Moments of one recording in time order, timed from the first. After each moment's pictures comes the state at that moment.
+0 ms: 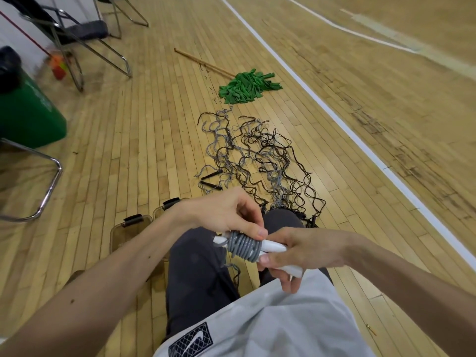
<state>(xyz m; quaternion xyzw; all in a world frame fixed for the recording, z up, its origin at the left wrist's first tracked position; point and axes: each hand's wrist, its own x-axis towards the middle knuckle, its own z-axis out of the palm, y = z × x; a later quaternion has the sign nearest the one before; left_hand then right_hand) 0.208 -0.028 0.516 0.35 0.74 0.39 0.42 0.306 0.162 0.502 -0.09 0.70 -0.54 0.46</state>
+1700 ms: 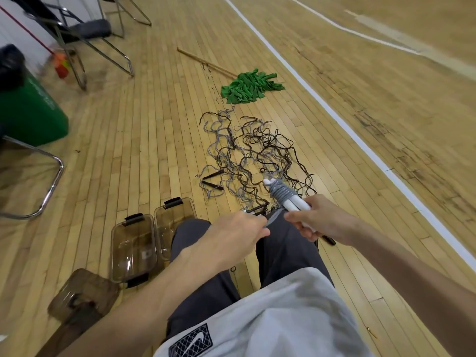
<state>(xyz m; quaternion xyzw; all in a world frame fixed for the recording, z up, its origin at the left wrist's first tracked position) 0.259 -0.015 0.492 0.39 0.91 0.10 0.11 0.273 0.199 0.474 0.14 0.77 -0.57 0.24</state>
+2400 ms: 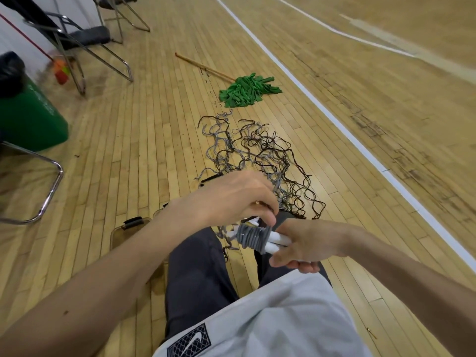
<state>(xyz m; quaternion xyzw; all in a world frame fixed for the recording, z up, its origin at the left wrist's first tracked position) 0.214 -0.006 0.551 0.57 0.80 0.16 0.09 0.296 0.170 0.509 -0.05 0.81 -0.40 0.43</state>
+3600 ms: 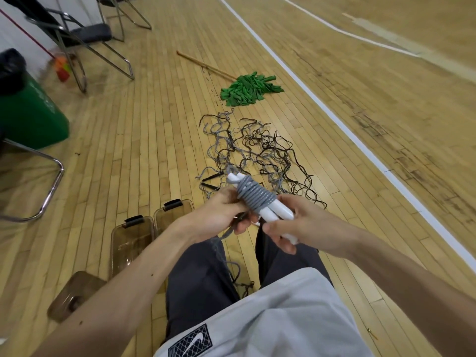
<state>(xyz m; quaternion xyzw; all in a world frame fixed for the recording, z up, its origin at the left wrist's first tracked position) 0.224 -0.032 0.496 0.19 0.70 0.59 0.36 0.299 0.164 0.516 -0.02 0.71 -0.66 0.25</state>
